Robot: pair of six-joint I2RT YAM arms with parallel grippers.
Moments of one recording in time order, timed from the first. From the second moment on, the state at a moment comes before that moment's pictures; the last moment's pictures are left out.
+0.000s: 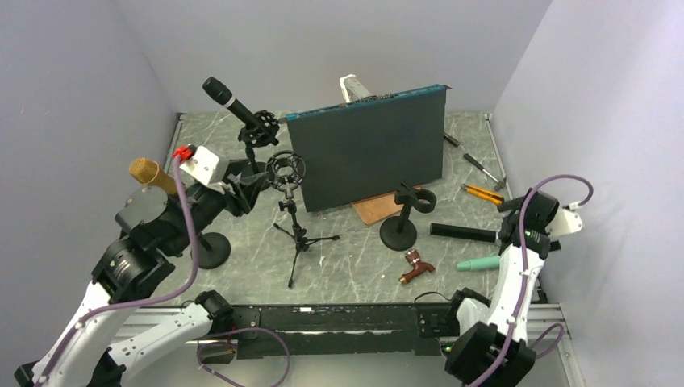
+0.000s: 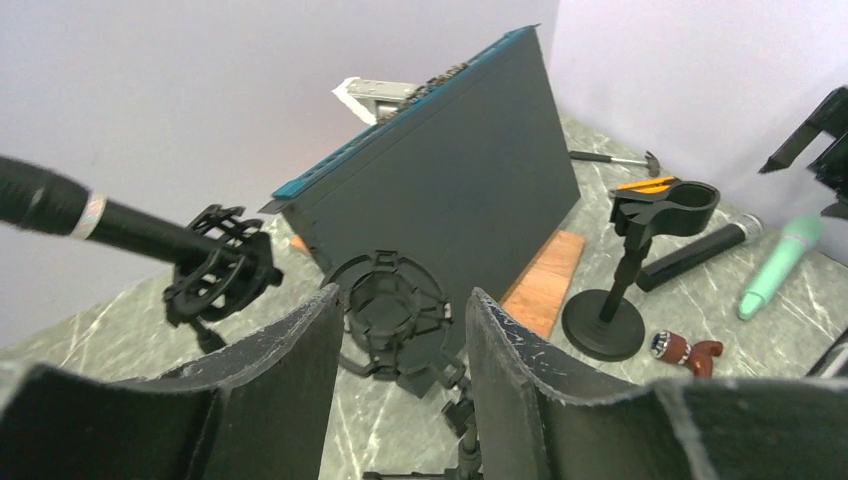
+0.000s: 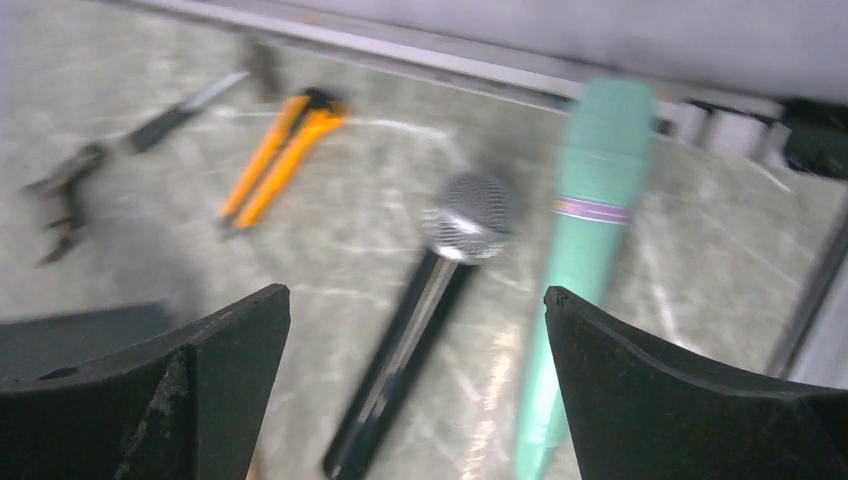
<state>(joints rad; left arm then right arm) -0.73 0.71 1.21 -0.45 -0.08 0.04 -0.57 0.86 0.66 -0.60 0.30 0.76</state>
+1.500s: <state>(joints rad) -0.73 0.65 0.90 -0.49 -0.03 -0.15 0.90 1.38 0.79 0.28 -0.43 0.49</state>
